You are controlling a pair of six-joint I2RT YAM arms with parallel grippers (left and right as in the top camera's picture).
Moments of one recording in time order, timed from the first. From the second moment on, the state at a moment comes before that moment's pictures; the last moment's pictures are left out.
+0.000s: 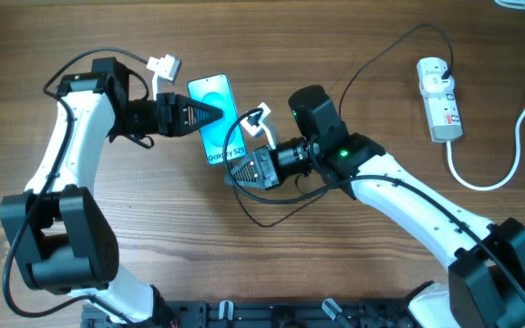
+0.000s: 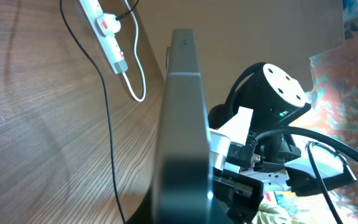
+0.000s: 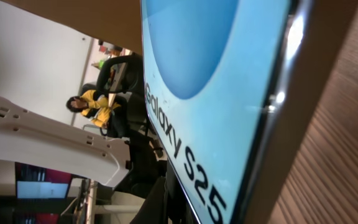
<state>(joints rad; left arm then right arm) 0.08 1.80 1.38 -1.28 1.44 0.48 0.60 1.60 1.04 -0.13 -1.05 0.49</state>
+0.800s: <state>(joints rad) 0.03 1.80 1.36 -1.28 1.33 0.48 0.50 1.54 1.10 -0.51 -0.90 0.36</state>
